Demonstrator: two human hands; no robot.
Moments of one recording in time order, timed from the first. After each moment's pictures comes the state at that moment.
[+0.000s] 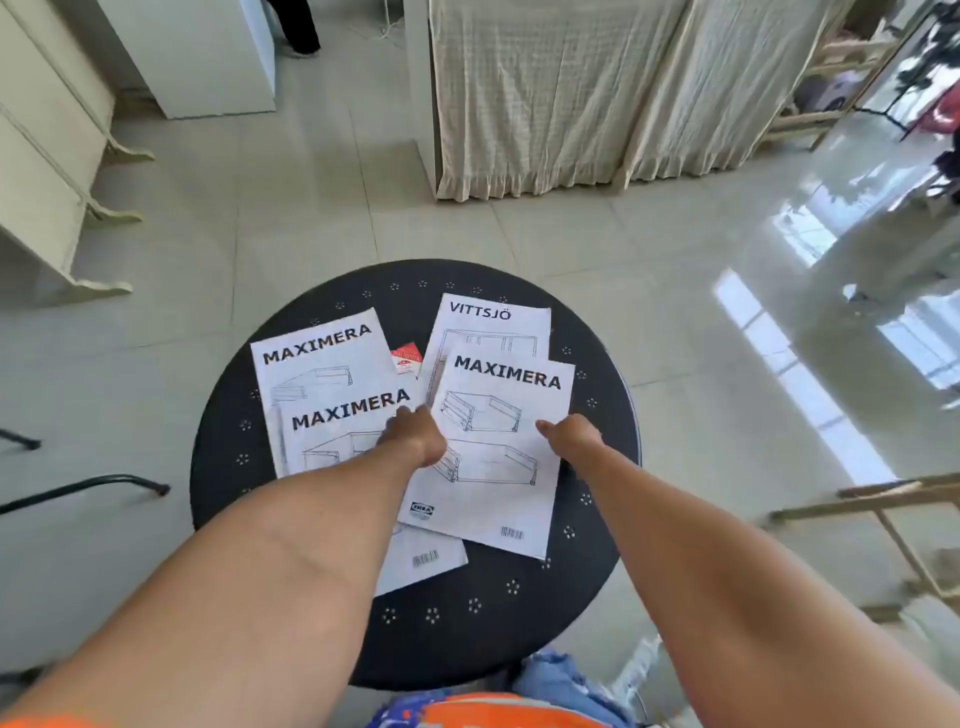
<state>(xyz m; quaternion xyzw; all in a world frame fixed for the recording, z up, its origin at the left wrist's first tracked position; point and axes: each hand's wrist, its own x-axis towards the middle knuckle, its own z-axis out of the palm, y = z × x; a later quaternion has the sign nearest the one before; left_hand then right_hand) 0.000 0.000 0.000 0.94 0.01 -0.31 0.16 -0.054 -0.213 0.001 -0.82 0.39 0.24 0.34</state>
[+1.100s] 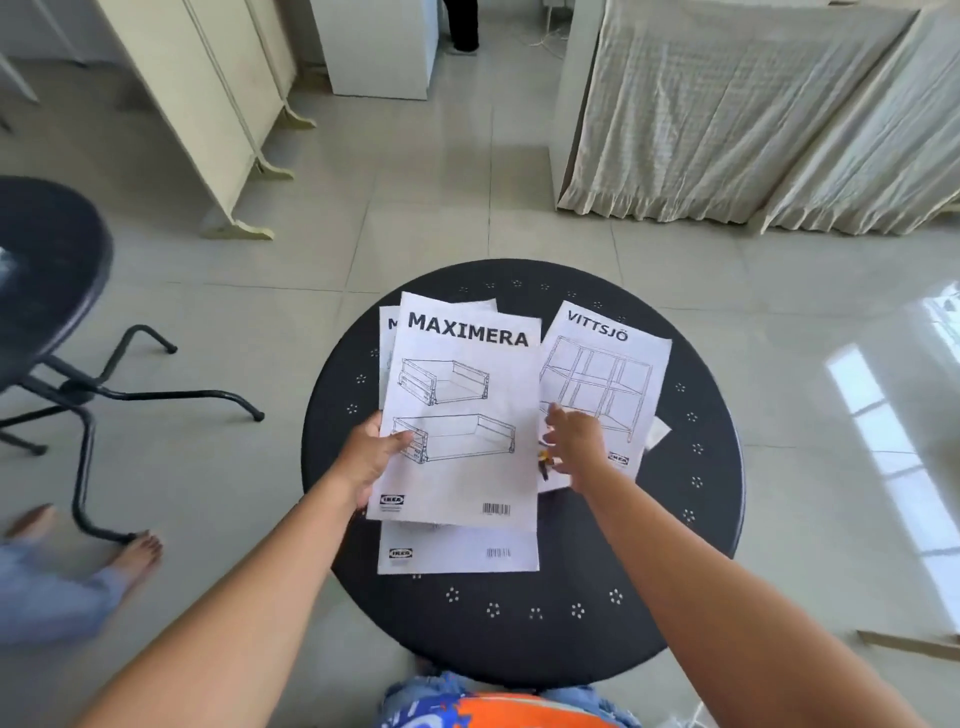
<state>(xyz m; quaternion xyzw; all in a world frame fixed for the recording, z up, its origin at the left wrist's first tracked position) -0.053 0.171 -0.001 0.66 0.25 -0.17 0.69 -0.025 -0.093 0.011 -0.73 0.32 0.17 0.57</state>
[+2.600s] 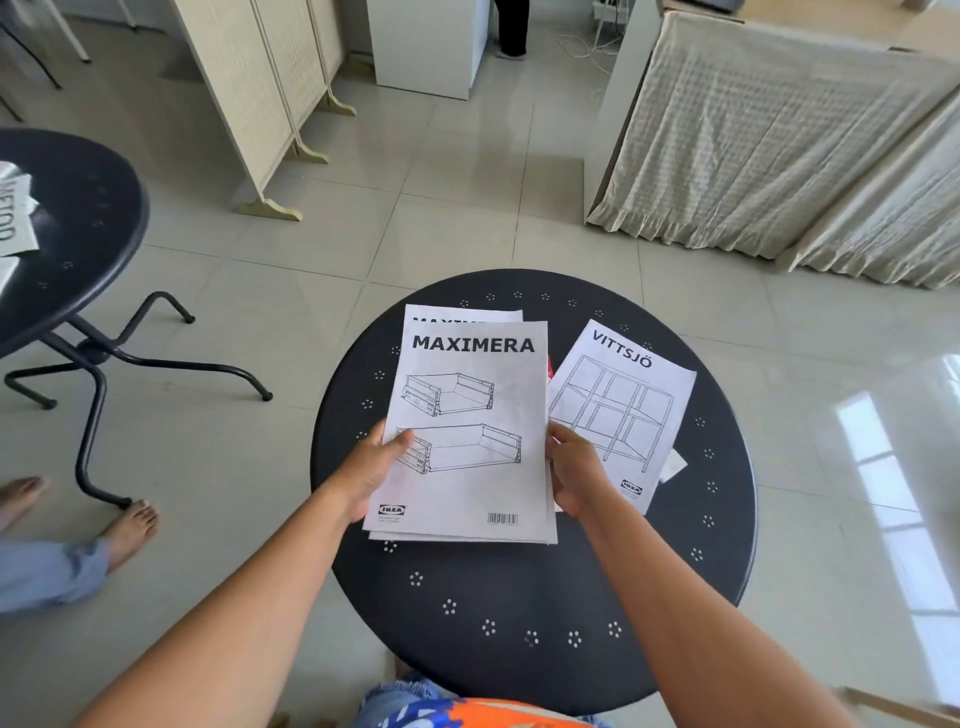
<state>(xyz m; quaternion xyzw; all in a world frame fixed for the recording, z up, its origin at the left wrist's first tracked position) -0.070 0.185 0.001 0.59 0.27 -0.18 0.74 -0.028 -0.071 0.007 -0.59 0.28 0.24 0.71</state>
